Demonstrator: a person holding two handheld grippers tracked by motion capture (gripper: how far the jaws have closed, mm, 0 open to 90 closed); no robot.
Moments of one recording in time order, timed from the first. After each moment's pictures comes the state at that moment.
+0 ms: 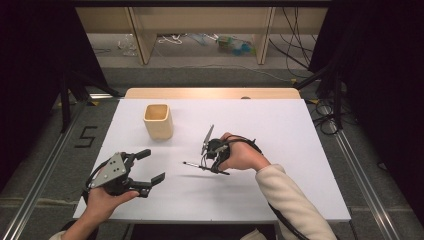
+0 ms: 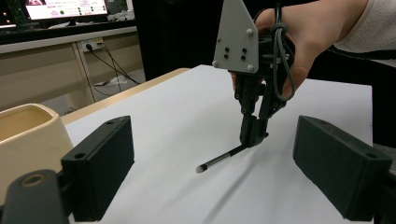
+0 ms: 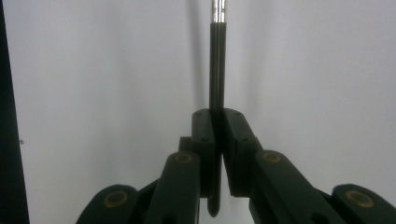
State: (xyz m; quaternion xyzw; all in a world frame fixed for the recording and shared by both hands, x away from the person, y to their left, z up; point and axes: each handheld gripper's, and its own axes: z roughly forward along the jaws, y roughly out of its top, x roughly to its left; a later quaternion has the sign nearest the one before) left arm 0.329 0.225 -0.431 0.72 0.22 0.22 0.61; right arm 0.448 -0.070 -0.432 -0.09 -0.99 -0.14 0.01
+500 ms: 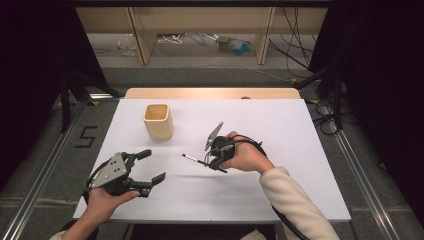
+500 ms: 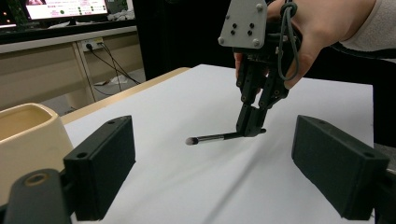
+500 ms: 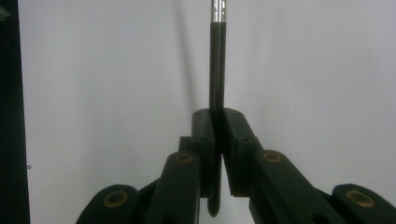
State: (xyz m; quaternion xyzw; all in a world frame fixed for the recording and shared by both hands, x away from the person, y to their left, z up) left arm 0.329 0.224 -0.431 0.72 0.22 0.22 0.61; right arm 0.443 -0.083 -0.424 -0.11 -0.97 -0.21 -0.01
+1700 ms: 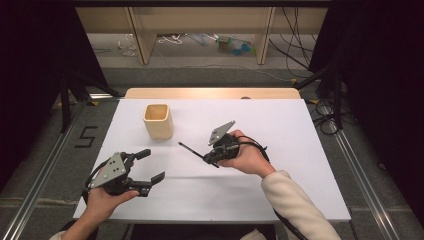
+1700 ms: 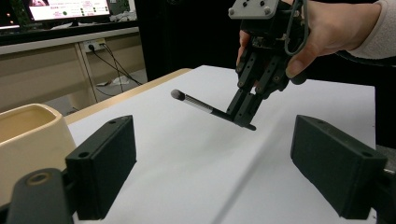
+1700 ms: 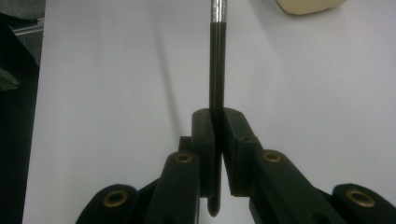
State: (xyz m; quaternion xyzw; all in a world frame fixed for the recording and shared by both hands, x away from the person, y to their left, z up) left arm 0.329 0.225 -0.431 0.72 0.23 0.22 0.61; right arm 0.438 -0.093 -0.418 -0.12 -0.93 -0.34 -0.04
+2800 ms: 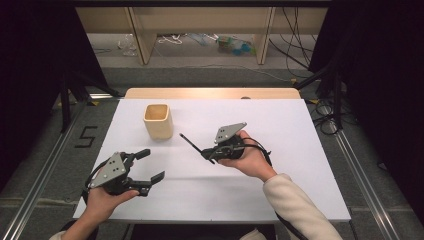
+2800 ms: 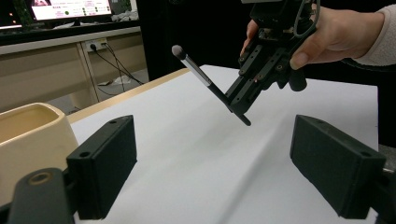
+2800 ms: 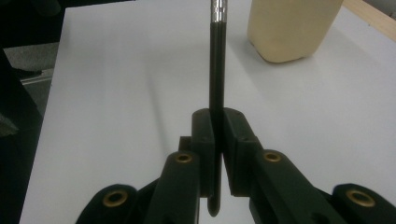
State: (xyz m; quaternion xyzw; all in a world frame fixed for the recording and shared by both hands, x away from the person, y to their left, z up) left arm 0.329 0.226 -0.431 0.72 0.23 0.23 0.61; right arm 0.435 -0.104 -0.420 -0.13 -0.89 -0.44 -0.06
